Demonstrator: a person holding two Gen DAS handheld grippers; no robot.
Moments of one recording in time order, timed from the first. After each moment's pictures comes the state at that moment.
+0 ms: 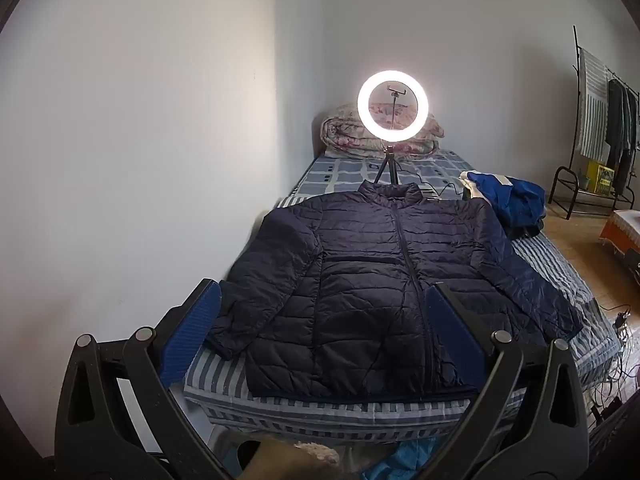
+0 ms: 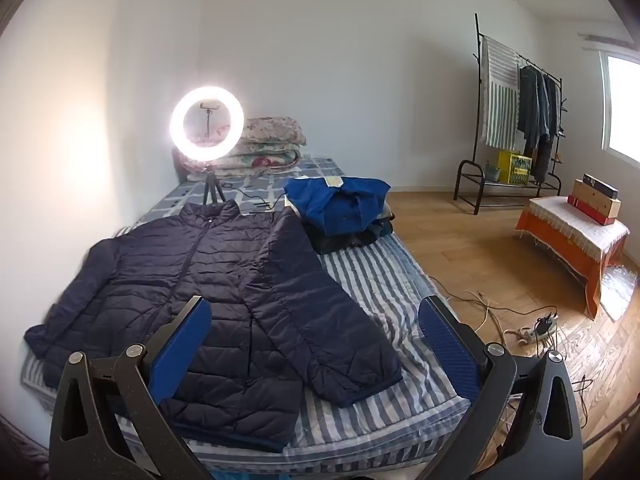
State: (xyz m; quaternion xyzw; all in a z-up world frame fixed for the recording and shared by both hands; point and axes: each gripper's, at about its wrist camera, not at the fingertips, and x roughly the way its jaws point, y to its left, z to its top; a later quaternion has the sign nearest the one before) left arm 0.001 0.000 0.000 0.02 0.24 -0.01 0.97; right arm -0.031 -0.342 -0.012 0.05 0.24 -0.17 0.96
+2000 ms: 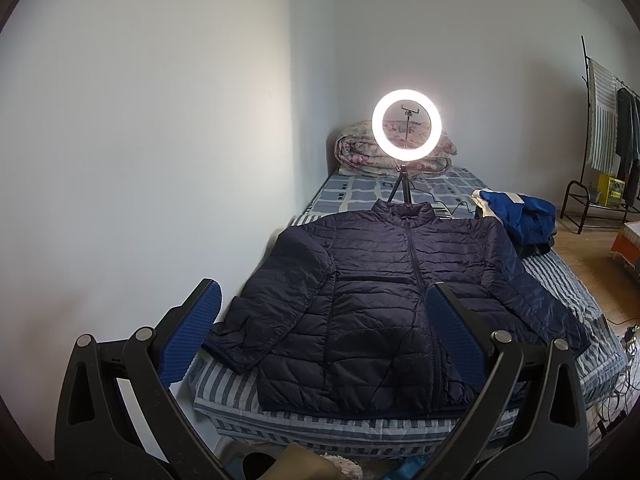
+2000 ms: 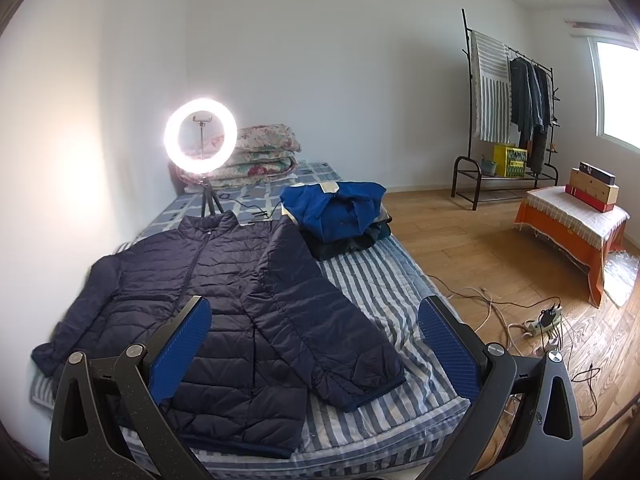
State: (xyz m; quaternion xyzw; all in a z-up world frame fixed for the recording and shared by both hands) left arm -0.001 0.009 0.015 0.01 0.21 0.02 0.98; right arm -0.032 -0.348 -0.003 0.07 0.22 -0.17 0.96
